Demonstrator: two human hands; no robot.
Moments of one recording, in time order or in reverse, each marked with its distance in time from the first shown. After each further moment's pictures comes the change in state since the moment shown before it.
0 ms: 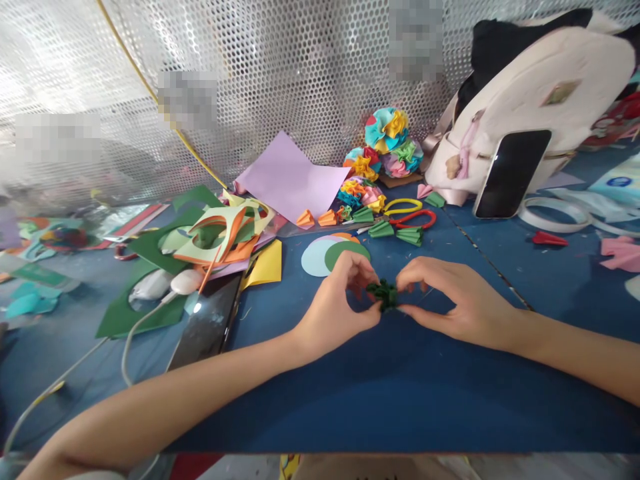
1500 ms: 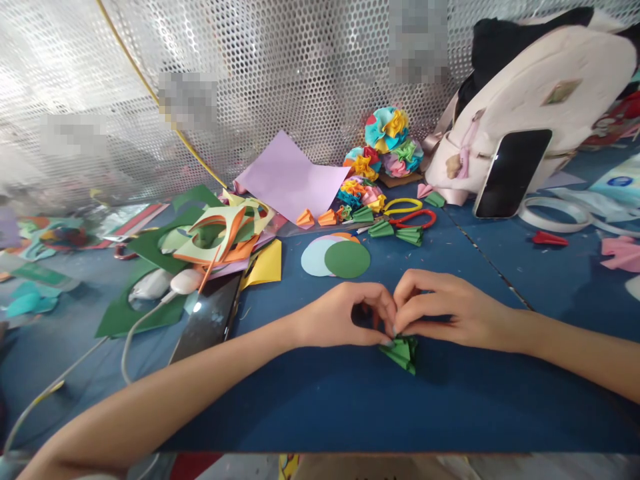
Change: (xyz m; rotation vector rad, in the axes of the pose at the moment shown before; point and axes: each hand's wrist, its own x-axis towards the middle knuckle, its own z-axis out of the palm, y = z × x) left_hand 0.010 -0.001 -0.017 -0.122 -0.547 -0.081; right_hand 0.004 0.002 0.000 0.304 -0.146 -0.213
